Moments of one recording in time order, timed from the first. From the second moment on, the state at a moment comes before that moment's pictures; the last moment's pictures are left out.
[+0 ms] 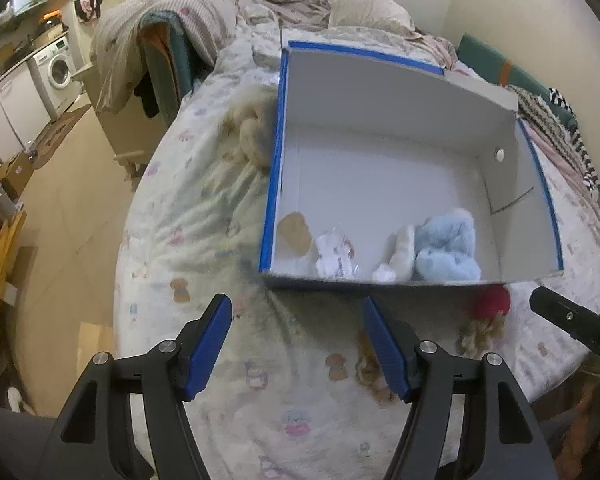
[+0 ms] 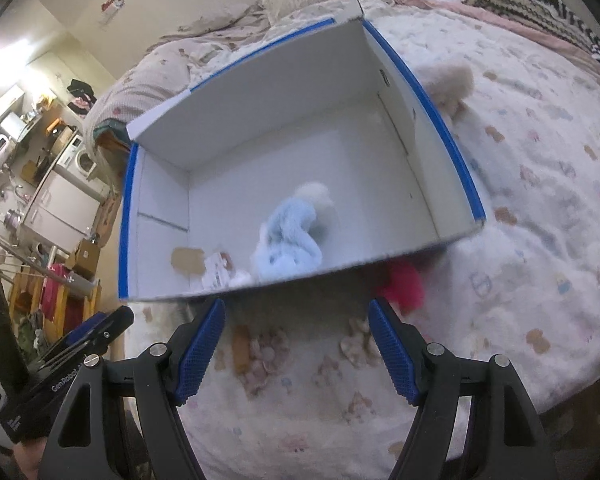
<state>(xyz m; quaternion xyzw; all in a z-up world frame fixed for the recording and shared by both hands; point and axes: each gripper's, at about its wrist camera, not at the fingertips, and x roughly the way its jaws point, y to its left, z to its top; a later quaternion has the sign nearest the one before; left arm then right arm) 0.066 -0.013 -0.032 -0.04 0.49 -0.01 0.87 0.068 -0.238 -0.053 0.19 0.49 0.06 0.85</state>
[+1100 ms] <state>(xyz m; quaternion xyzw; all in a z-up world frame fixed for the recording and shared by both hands) 0.066 0.039 -0.054 -0.10 0.52 0.02 0.85 0.113 -0.105 -0.145 0.06 0.63 0.14 0.76</state>
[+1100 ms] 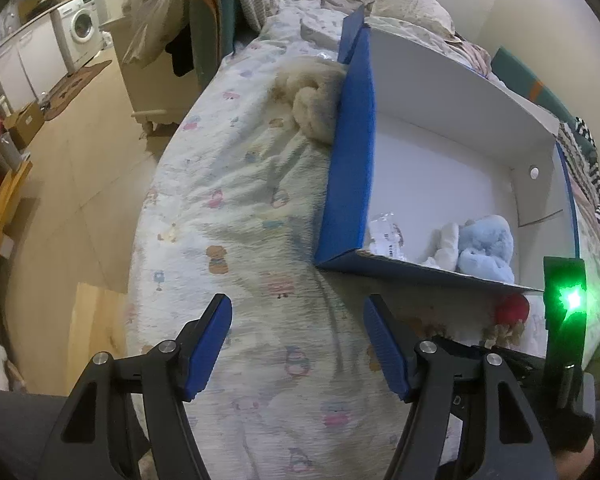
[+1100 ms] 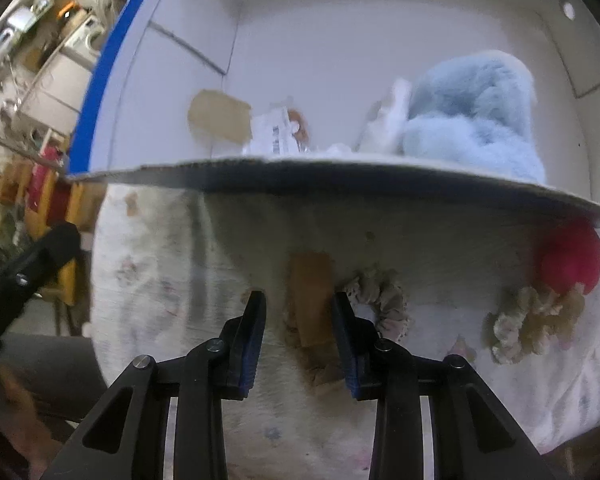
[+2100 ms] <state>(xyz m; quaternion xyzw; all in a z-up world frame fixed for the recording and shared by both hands) 0.064 0.040 -0.060 -0.09 0.52 0.03 0.85 0.118 -0.097 -0.164 0.05 0.64 0.13 0.76</state>
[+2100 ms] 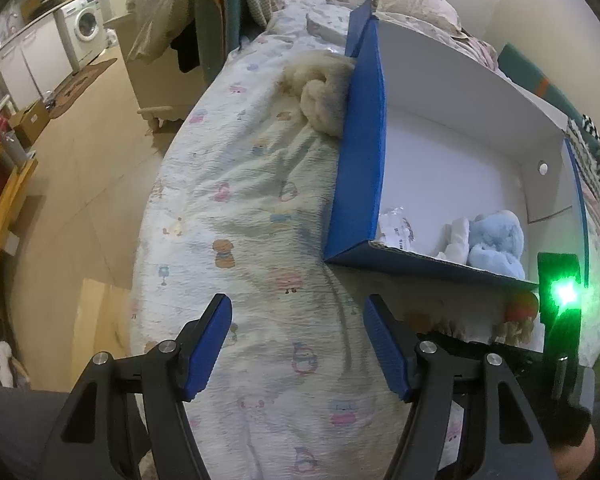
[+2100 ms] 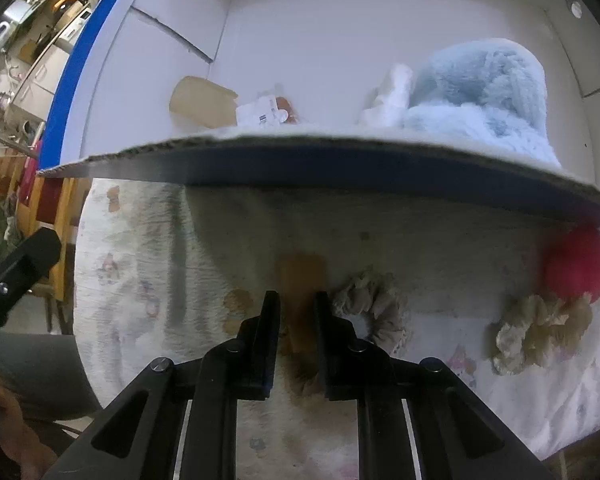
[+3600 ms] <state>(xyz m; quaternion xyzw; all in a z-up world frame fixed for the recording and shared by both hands) 0.089 -0.126 -0.155 0.05 0.62 -0.07 0.78 0.064 -0.229 -0.081 0.22 0.51 0.12 0.82</state>
